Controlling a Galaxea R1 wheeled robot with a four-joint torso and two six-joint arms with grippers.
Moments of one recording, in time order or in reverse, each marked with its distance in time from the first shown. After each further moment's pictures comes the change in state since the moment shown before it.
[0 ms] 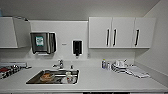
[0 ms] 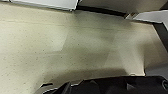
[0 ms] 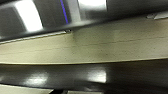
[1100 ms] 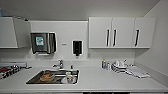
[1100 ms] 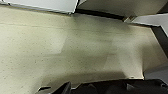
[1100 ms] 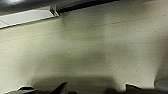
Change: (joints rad) left arm 0.000 0.005 0.000 0.000 -0.026 0.000; right arm -0.116 0.000 -0.083 -0.007 0.041 -0.006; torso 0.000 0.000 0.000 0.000
